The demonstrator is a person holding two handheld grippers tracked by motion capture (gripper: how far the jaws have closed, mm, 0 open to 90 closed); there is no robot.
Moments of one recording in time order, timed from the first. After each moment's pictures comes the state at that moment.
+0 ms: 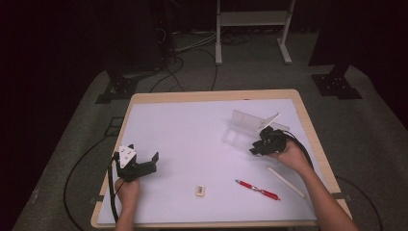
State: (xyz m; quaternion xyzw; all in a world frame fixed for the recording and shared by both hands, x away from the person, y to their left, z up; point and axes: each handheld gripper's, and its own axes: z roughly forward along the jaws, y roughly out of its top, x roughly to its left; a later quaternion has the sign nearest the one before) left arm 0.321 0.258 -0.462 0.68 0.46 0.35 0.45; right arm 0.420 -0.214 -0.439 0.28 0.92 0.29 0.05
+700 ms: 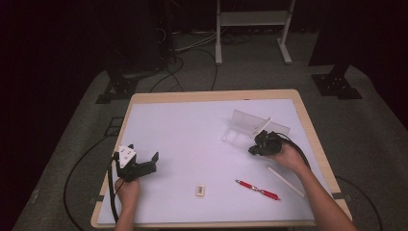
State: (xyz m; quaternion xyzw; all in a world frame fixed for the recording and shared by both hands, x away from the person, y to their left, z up) left arm 0.321 0.259 -0.462 0.68 0.46 0.35 0.45; right arm 0.419 -0.201 -0.450 0.21 0.94 0.25 0.08
